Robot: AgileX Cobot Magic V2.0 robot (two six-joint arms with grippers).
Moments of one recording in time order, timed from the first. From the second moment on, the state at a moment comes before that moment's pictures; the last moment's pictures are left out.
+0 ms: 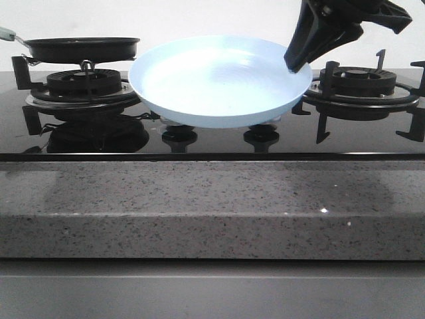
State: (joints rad) left arm 0.29 1.34 -1.14 -1.02 0.79 0.30; right arm 0.31 1.55 -1.25 0.40 0.65 -0.14
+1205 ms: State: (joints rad) left arm 0.35 1.76 -1.39 -1.27 0.82 0.43; right arm 0.31 1.55 -1.25 0.40 0.66 -0.14
